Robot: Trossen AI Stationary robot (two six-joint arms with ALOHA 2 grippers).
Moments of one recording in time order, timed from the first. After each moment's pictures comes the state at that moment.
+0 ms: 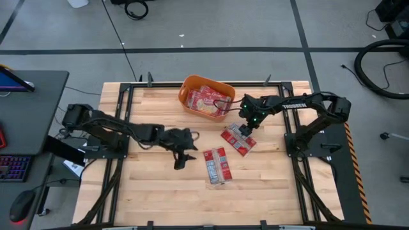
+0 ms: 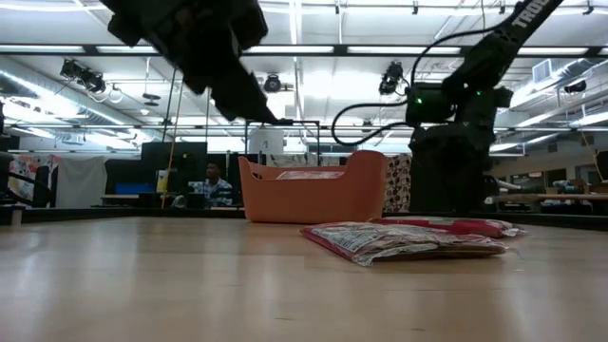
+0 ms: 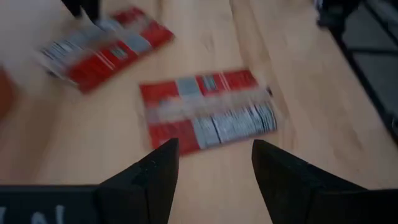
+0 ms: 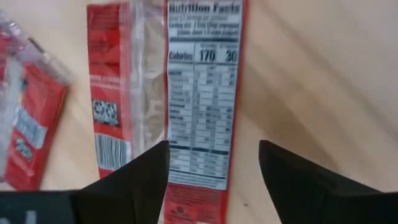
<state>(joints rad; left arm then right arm) -0.12 1.45 0.81 0.01 0.06 -0.12 -0.50 1.48 0.71 -0.54 -0.36 0.34</state>
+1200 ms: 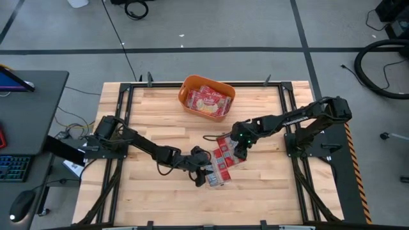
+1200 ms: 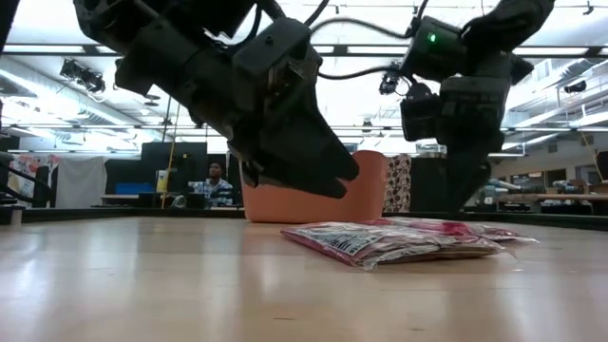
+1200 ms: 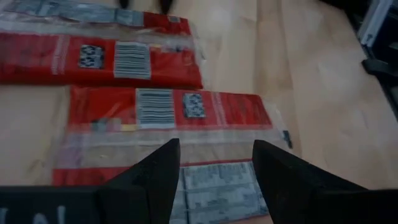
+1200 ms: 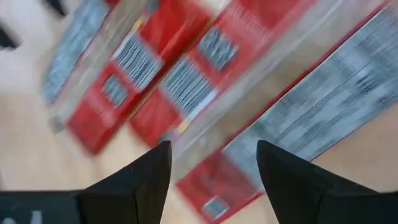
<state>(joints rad) -0.31 1.92 0.93 0.42 -0.24 -0.51 -0.03 1.48 0.71 -0.35 -0.28 0.53</state>
